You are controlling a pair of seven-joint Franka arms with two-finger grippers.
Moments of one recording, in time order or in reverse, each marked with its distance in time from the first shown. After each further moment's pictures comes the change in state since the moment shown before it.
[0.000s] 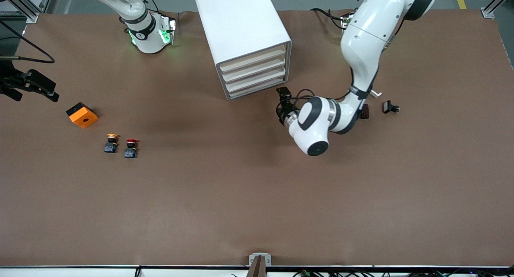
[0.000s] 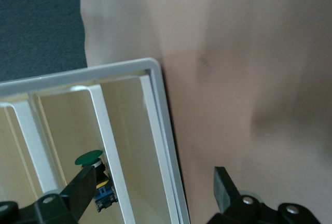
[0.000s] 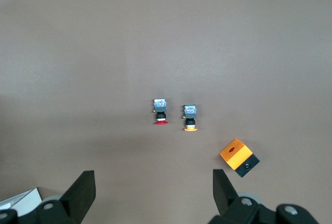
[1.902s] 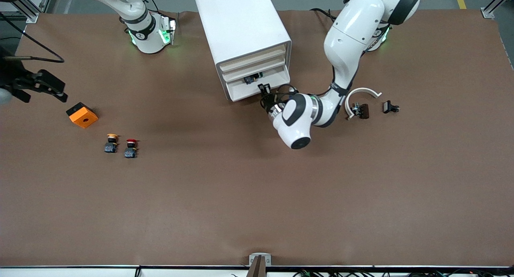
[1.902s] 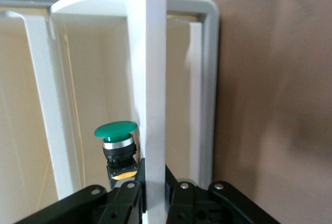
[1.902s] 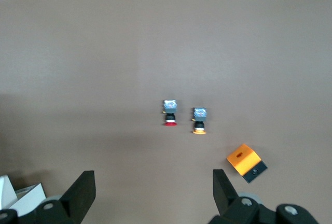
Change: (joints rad) left arm -0.040 0.052 0.029 0.044 -0.172 -0.038 -0.150; right arm 0.066 0.014 0.008 0.000 0.000 0.019 0.001
